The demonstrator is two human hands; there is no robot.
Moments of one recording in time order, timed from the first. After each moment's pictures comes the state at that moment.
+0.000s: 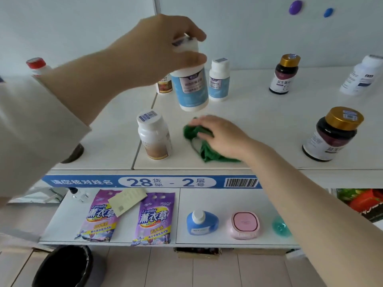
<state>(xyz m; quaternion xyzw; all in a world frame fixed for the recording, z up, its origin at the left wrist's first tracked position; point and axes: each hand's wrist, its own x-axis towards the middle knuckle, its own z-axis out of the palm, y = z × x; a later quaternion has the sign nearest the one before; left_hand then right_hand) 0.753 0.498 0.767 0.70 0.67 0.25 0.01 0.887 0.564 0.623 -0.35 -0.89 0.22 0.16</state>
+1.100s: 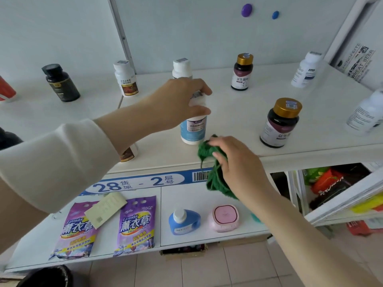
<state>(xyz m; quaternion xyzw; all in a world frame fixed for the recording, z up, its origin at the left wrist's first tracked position) 0.819 0.517 0.709 0.77 0.61 0.18 0.11 0.974 0.489 0.606 -0.50 -0.81 0.11 0.28</state>
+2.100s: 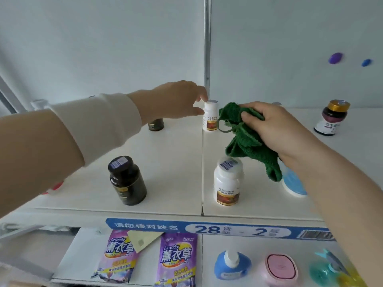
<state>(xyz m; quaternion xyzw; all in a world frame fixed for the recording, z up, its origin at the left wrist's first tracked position) 0.611 0.548 0.758 0.76 0.65 0.02 -0.05 0.812 0.541 0.723 -0.44 -0.72 0.39 0.36</state>
